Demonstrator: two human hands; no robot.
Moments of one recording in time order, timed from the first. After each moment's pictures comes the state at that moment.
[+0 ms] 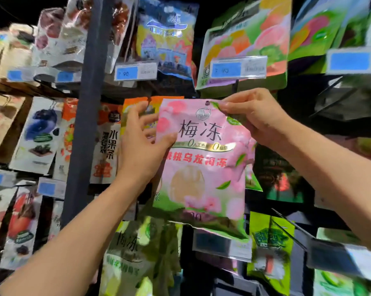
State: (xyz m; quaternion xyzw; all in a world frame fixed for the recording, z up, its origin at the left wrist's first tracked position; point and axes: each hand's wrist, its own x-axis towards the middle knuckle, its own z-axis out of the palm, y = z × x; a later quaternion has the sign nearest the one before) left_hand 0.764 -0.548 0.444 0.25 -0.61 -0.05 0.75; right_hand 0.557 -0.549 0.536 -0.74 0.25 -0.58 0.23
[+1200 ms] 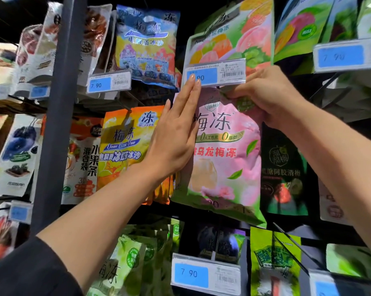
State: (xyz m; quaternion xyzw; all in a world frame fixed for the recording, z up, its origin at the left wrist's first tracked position) left_hand 0.698 -0.598 0.500 0.23 -0.73 0.31 0.56; right_hand 0.521 -0.572 0.584 -0.71 0.26 -0.64 0.12
